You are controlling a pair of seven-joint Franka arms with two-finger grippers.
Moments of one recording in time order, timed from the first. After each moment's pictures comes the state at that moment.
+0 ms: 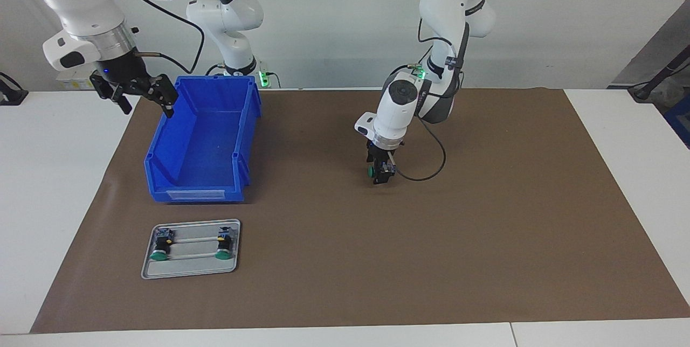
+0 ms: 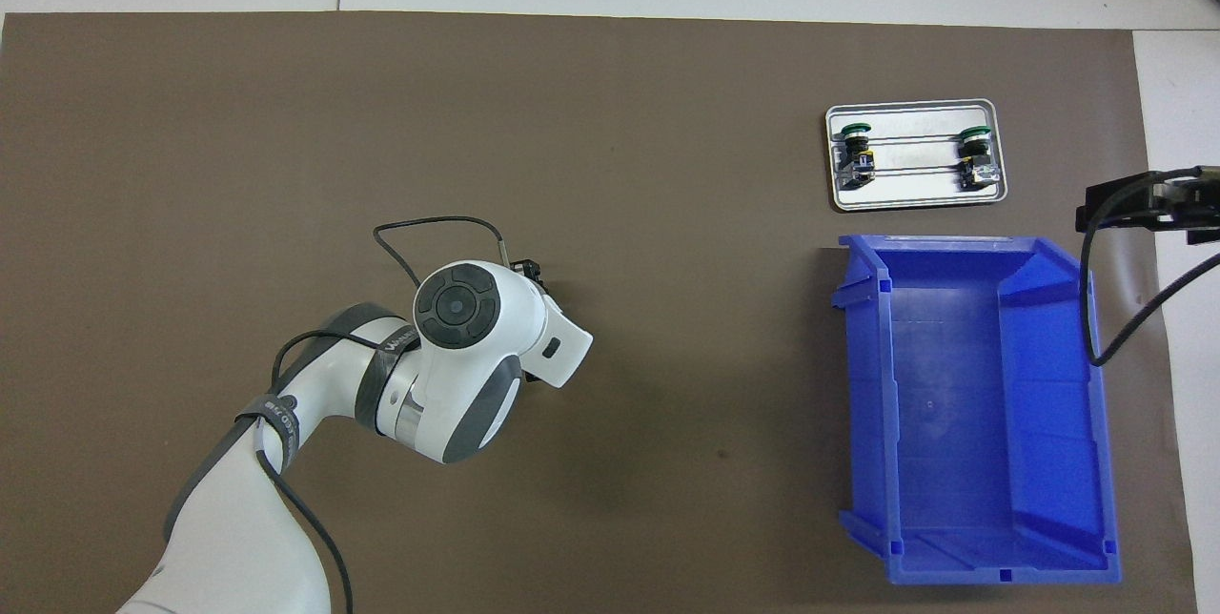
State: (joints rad) left arm -0.58 0.30 -0.05 -2.10 -0.14 2.51 0.94; right arm 0.05 -0.02 -0.10 -1.62 -0.03 1.65 0.08
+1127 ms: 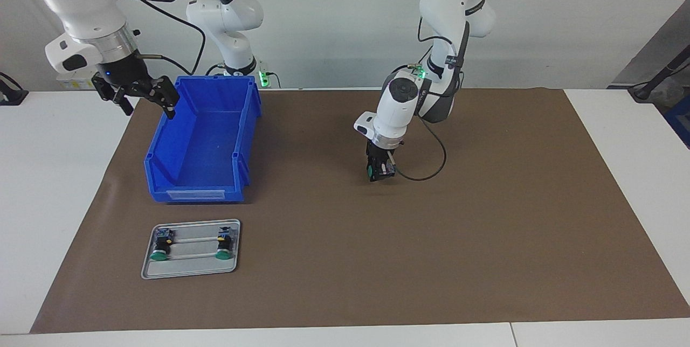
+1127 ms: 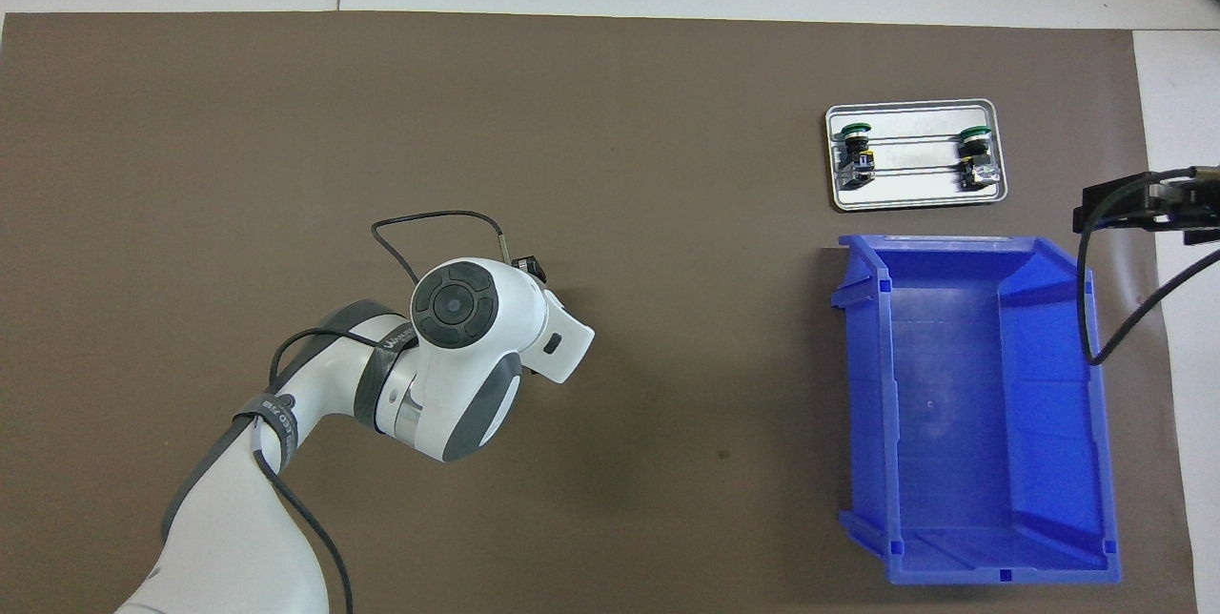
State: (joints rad) left arm -0.58 0.30 -0.05 -2.09 -0.14 2.52 0.93; right arm 0.05 -0.02 -0.10 -1.62 -0.03 1.65 0.08
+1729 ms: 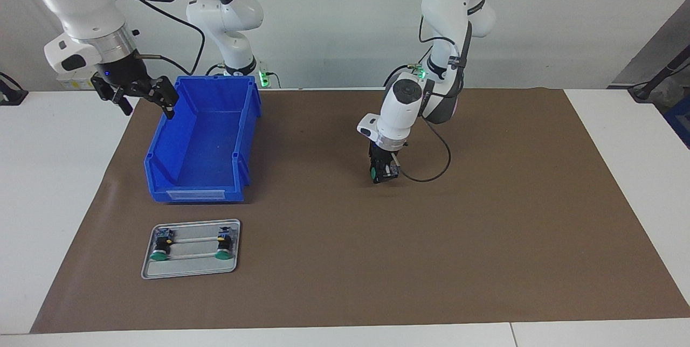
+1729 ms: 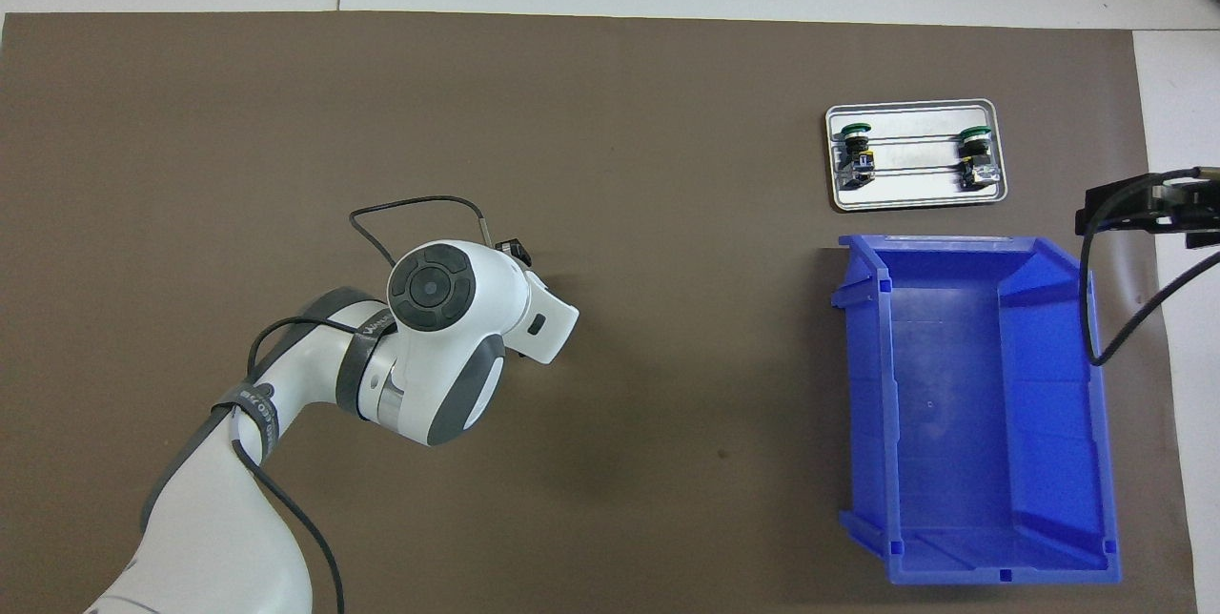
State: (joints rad) left arm -0.55 0.30 -0.03 -2.06 -0.14 2.52 0.93; right arm 0.04 -0.02 -0.10 -1.62 -0.02 1.64 0.09
